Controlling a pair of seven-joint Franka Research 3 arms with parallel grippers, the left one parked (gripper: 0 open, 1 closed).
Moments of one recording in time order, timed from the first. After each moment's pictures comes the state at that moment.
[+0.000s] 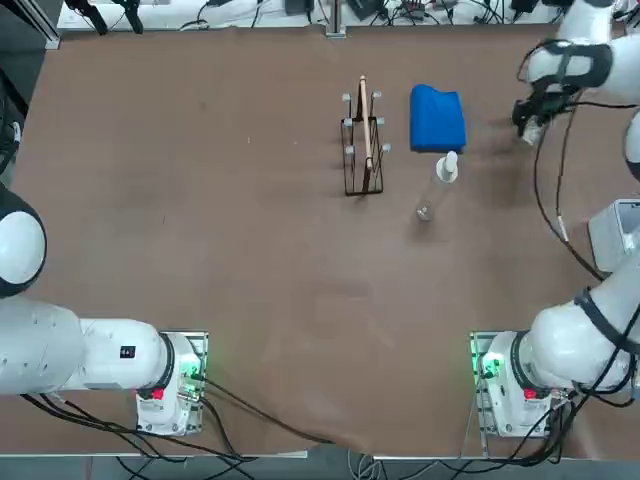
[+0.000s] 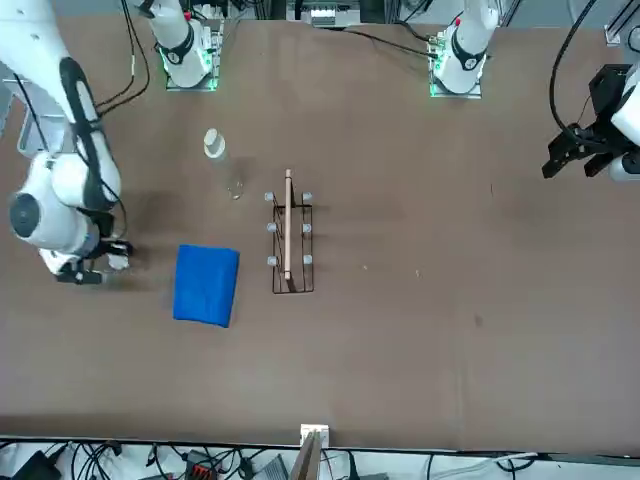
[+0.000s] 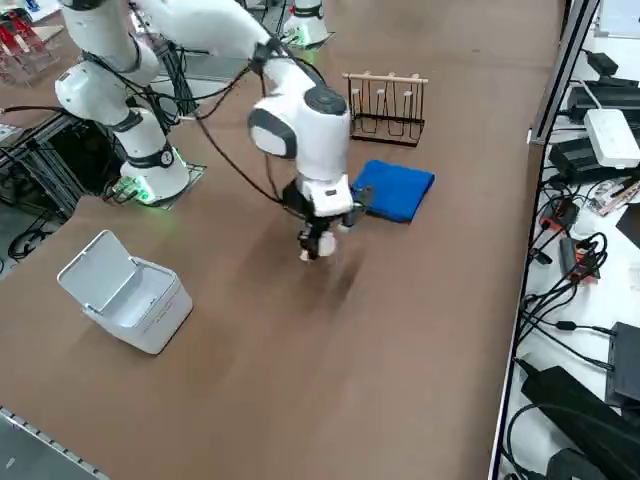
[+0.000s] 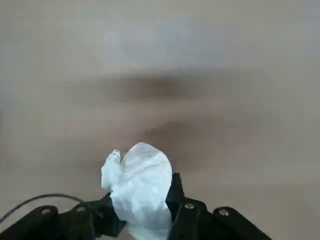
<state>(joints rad) -0.22 0.40 -0.02 -1.93 -0.11 2.17 -0.05</state>
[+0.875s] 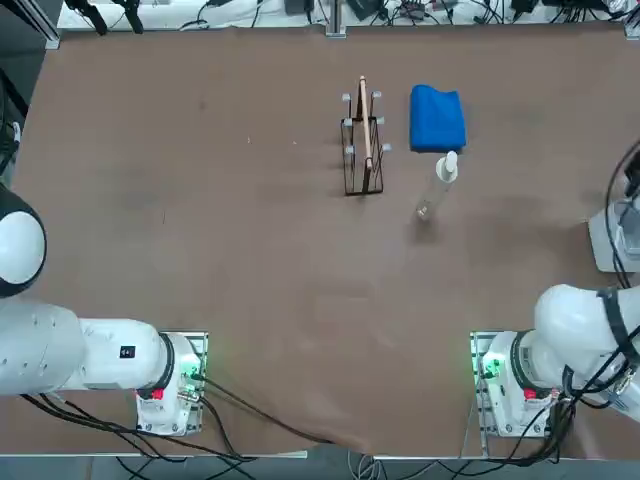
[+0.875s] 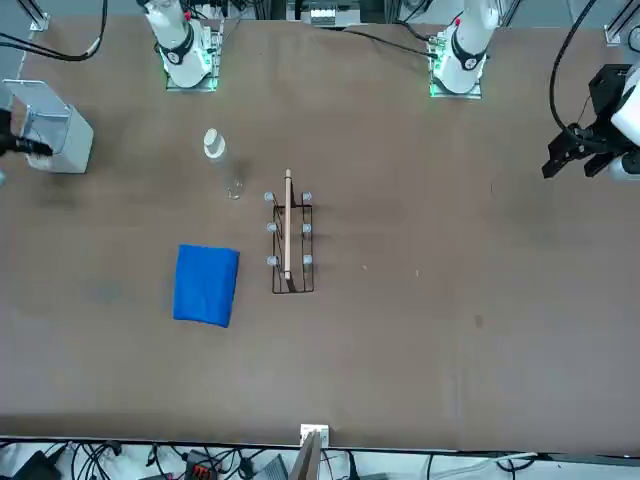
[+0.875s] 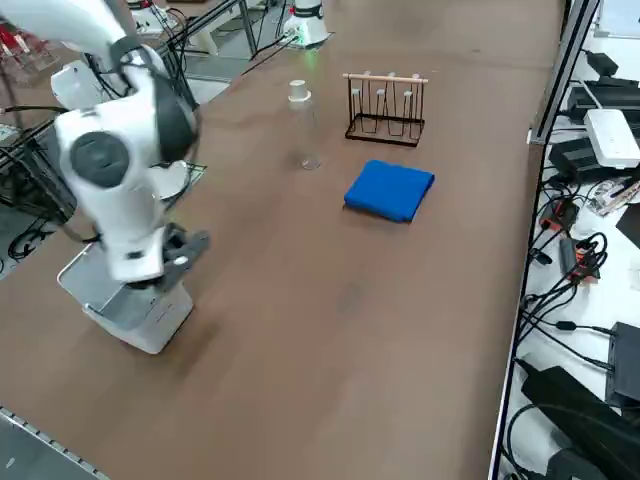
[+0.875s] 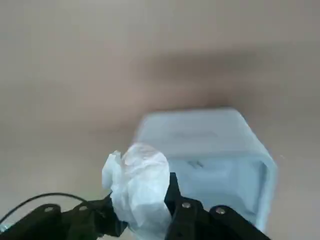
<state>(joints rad) -0.73 0.23 -0.03 -2.01 -0.17 1.90 -0.55</state>
